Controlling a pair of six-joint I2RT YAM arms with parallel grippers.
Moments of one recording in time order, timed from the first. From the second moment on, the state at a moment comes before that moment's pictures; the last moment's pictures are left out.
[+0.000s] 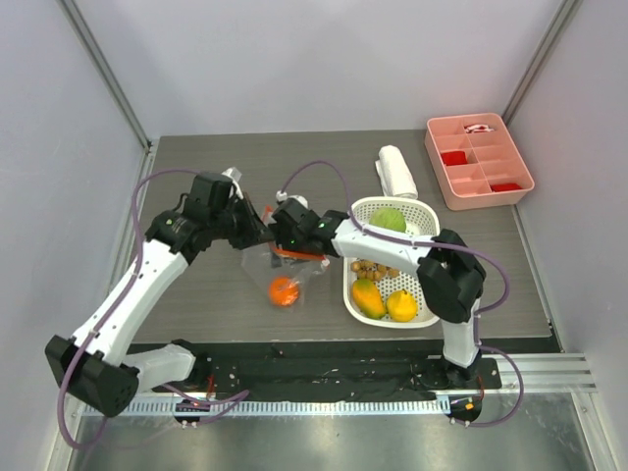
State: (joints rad) left arm -0.44 1.14 1.18 -0.81 0.21 -0.79; right arm 0.97 1.94 1.51 -0.52 0.06 0.66
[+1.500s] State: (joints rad) left arm -0.42 1.06 1.00 -0.78 0.18 -0.72; right arm 1.03 1.98 1.49 -0.57 0.32 0.67
